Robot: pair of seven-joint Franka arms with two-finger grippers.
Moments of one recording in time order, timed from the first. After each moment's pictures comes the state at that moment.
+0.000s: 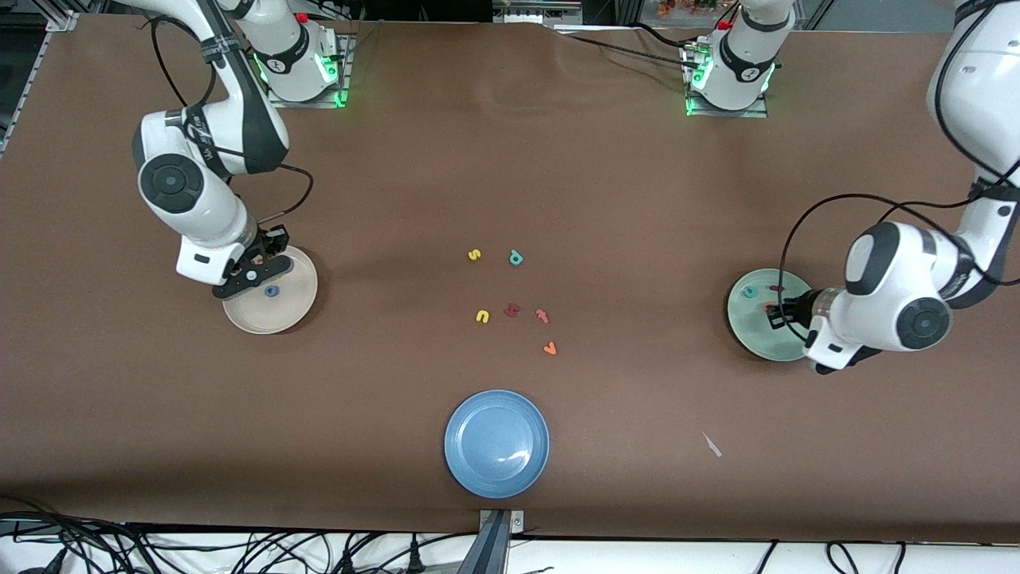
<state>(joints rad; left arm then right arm) 0.54 0.74 -0.62 -1.66 0.40 1.89 -0.60 0.13 0.19 0.04 -2.12 -0.18 2.18 -0.25</state>
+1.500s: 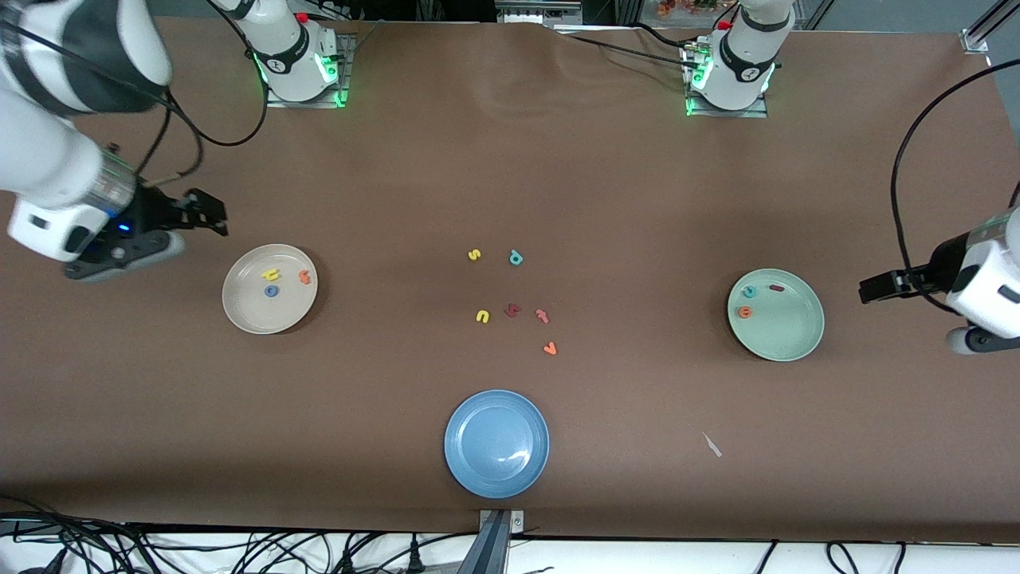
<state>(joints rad) 0.53 0.52 -0.81 -1.15 0.40 1.43 -0.32 0.13 0.10 -0.06 -1.66 0.03 1.69 -0.26</state>
